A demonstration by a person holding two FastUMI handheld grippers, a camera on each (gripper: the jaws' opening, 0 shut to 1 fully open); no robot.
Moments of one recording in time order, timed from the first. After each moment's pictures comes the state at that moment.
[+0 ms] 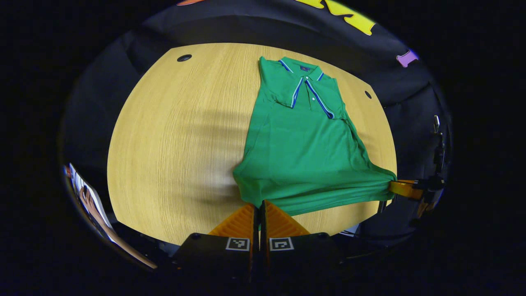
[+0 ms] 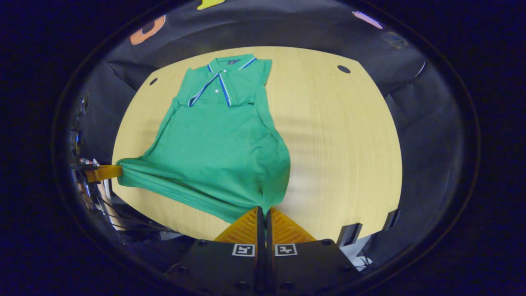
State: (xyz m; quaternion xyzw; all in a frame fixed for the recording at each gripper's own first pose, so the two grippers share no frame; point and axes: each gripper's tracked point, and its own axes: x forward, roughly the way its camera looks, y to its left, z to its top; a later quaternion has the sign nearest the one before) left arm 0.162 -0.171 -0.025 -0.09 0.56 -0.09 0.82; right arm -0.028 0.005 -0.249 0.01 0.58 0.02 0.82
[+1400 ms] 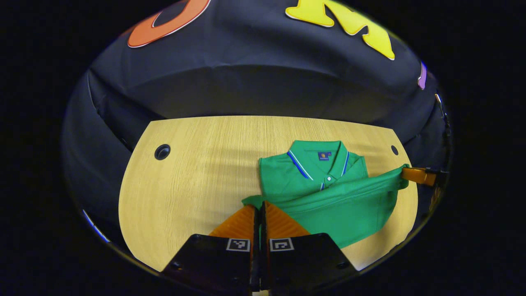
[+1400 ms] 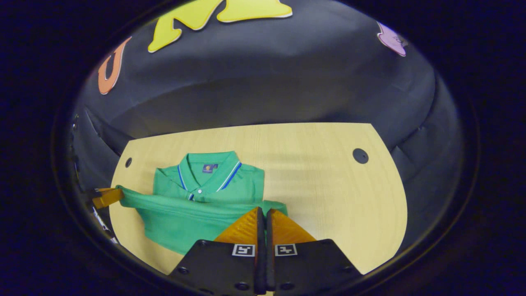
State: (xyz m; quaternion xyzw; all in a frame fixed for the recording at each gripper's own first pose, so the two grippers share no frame) left arm 0.519 -0.229 0.036 -0.03 0.40 -0.06 0.91; right arm 0.304 0.012 -0.233 0.04 0.41 0.00 0.91
